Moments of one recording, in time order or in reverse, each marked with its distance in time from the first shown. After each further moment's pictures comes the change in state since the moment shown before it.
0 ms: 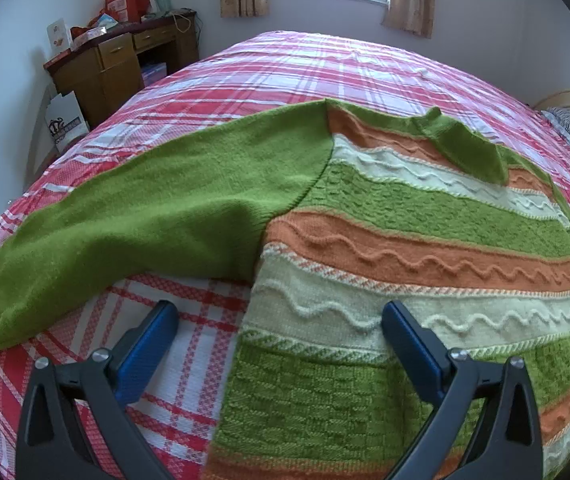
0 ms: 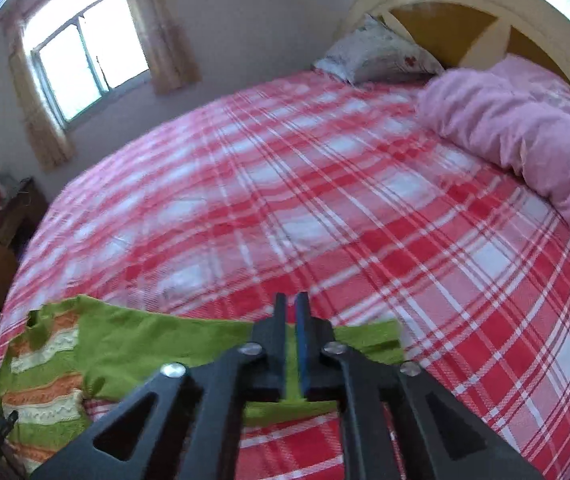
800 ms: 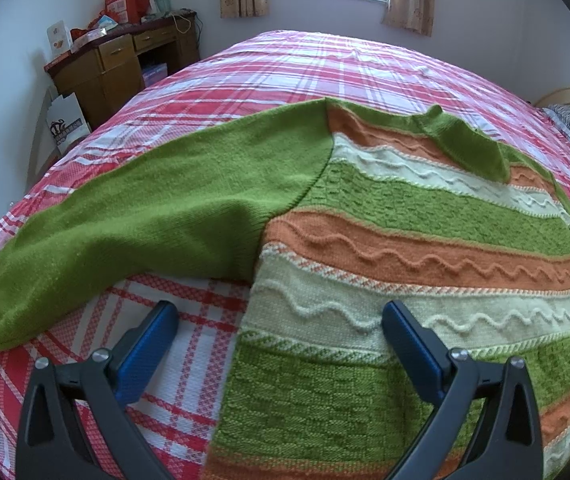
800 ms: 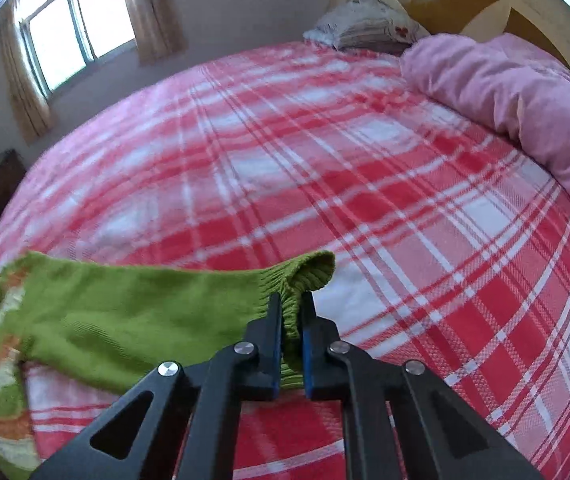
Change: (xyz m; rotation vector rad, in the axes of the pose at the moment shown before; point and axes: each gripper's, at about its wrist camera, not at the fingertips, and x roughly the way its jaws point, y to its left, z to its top) left arm 0.001 -0.002 0.001 0.006 0.004 0.006; right arm 0.037 -0.028 -0.035 -0.052 0.044 -0.036
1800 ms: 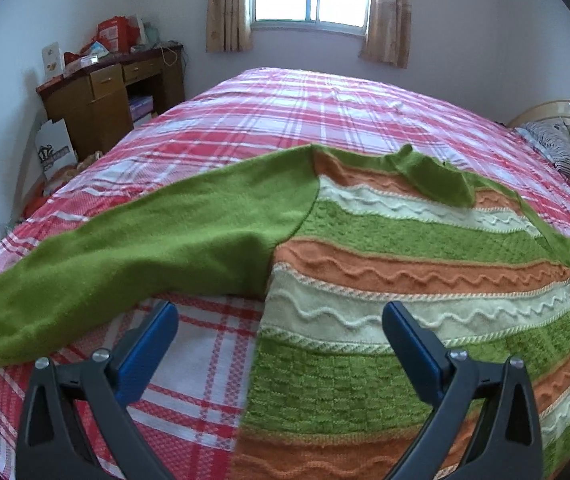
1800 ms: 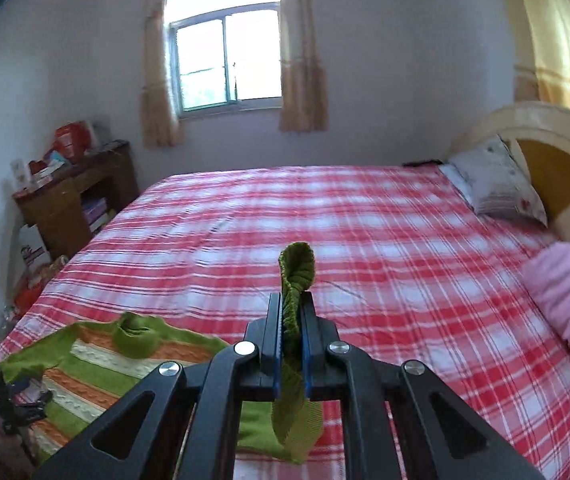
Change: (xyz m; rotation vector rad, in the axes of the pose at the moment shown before) left arm -0.031 0.019 -0.003 0.014 -0.148 -0.095; right arm -0.163 0.254 0.090 -0.359 -0.288 0.259
